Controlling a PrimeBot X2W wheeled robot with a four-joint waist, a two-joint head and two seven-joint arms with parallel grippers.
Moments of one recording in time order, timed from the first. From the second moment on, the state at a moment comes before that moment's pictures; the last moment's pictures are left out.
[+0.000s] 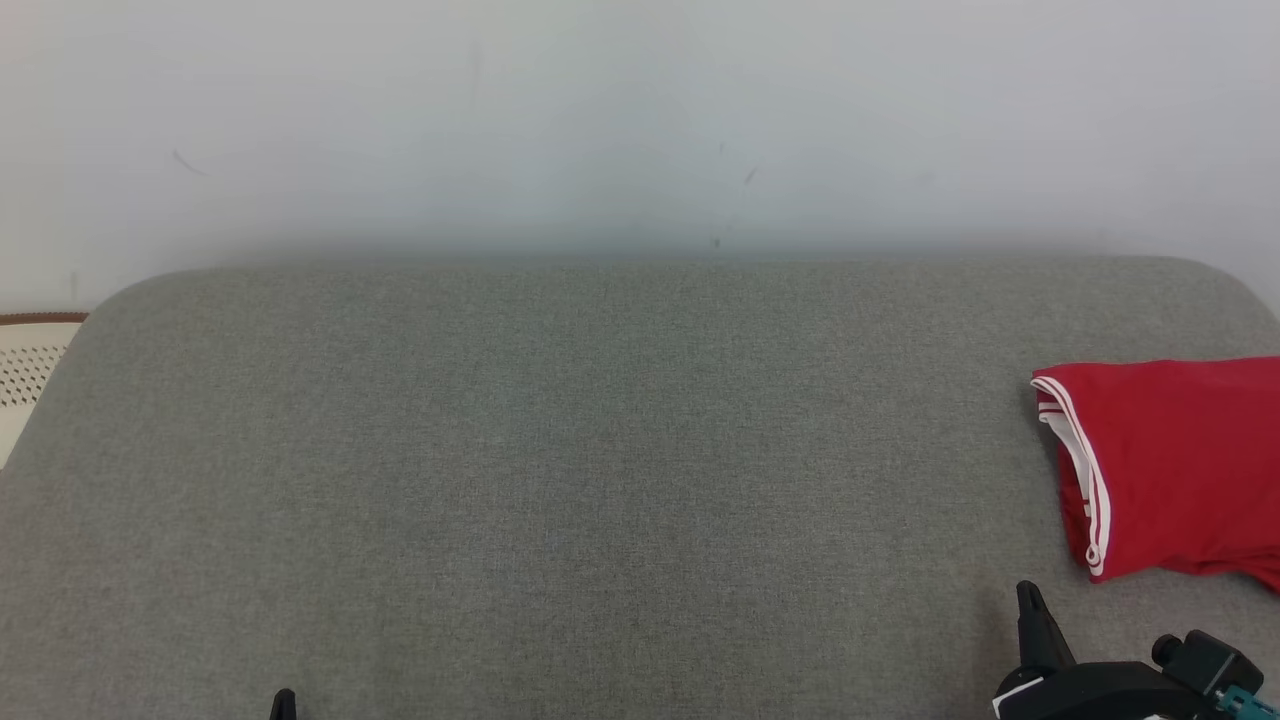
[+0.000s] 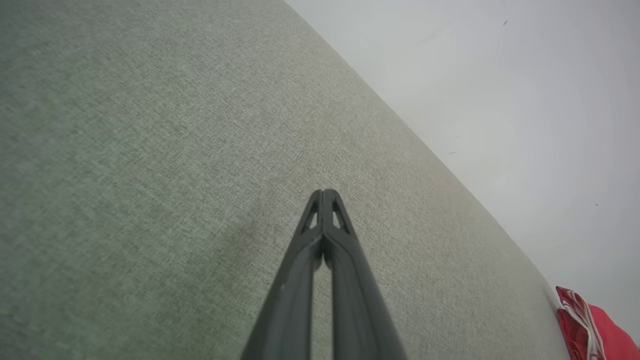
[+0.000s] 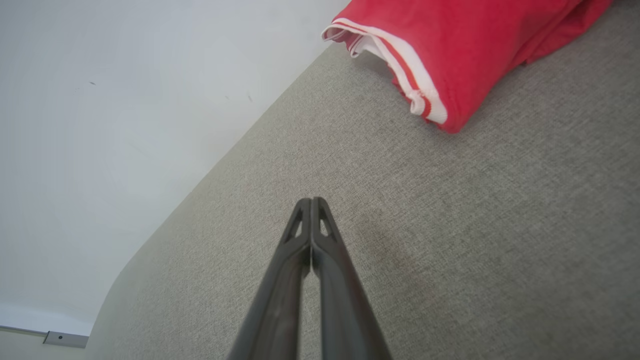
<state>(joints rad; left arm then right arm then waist) -0.02 0.04 0.07 0.28 -0.71 -0.07 -0.13 -0.13 -0.09 0.05 0.40 0.72 0.13 -0.08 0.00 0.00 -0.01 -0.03</state>
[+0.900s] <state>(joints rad) -0.03 0.04 0.07 0.25 -1.07 -0.10 -0.05 -0.11 -0.07 -0.04 0.33 1.07 0.13 0.02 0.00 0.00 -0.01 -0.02</state>
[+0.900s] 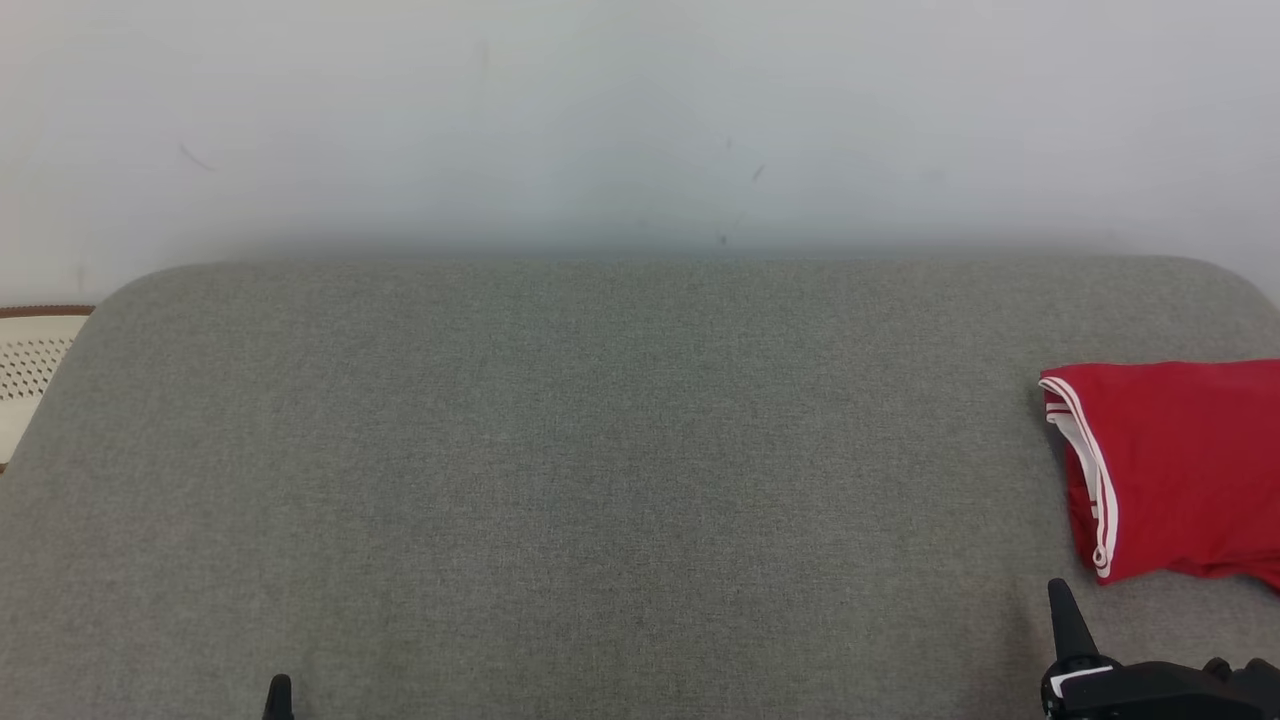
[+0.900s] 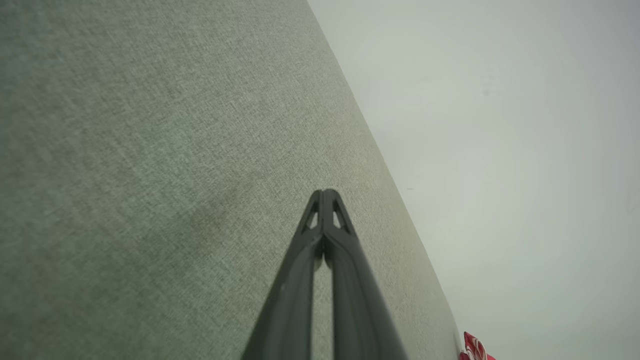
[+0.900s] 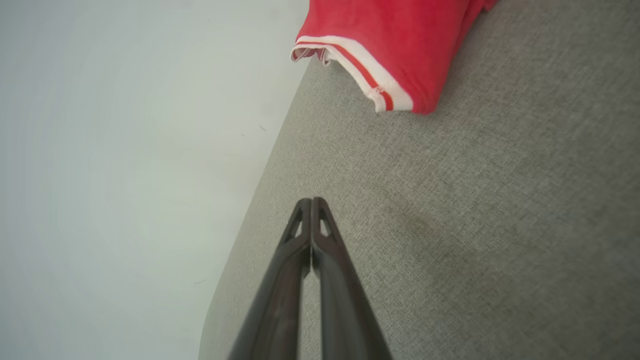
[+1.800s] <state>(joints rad) -0.05 0.04 0.06 0.22 -1.34 -0.11 0.00 -0.10 -0.06 -0.10 0.28 1.33 0.13 0.09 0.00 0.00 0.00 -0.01</state>
